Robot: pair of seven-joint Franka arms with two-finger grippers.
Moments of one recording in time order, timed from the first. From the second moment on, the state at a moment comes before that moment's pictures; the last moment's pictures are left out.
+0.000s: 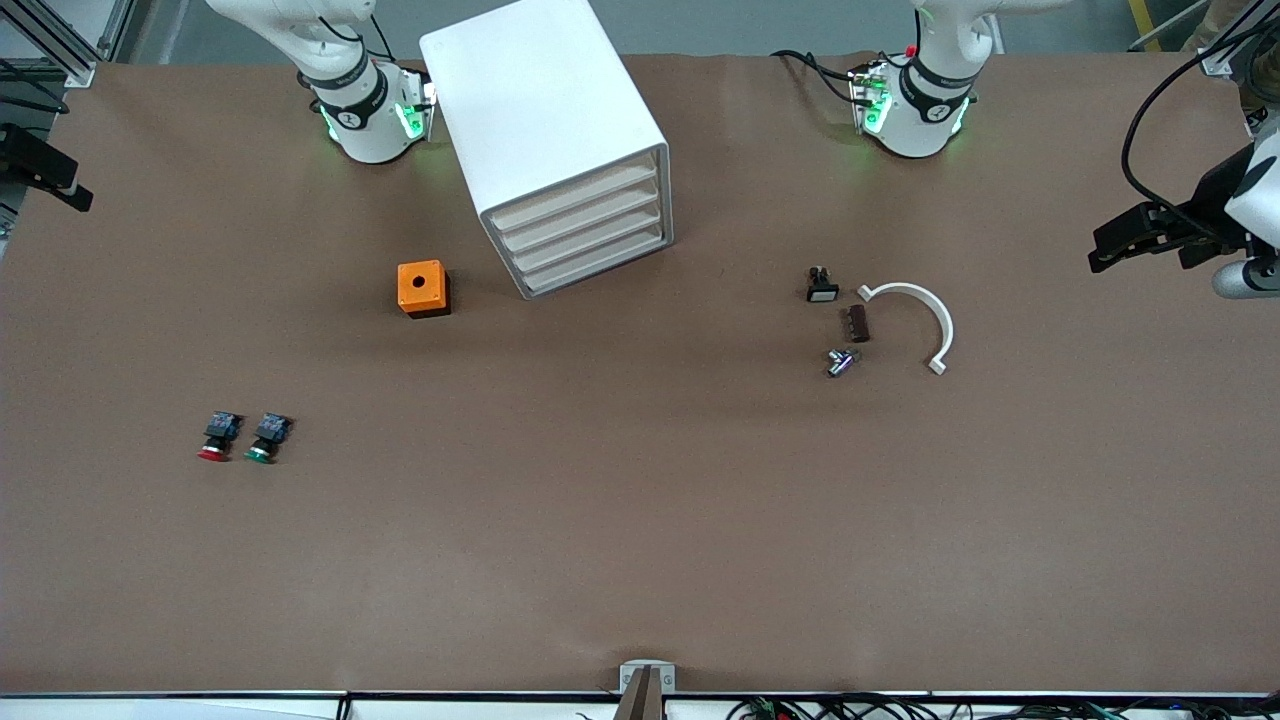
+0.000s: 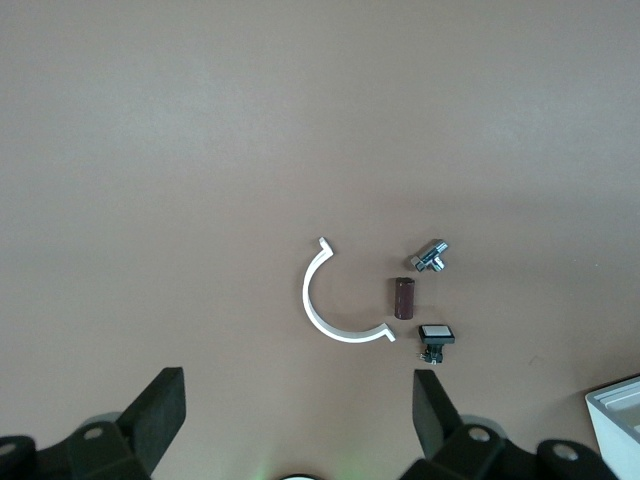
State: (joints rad) left arm -0.01 0.04 -0.03 -1.51 -0.01 1.49 -0.08; right arm -0.06 -0.12 -0.06 -1.59 0.00 1.43 -0.09
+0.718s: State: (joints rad) left arm -0.01 0.04 -0.03 -1.51 -0.01 1.49 -0.08; right arm -0.06 -0.12 -0.06 -1.59 0.00 1.43 -0.09
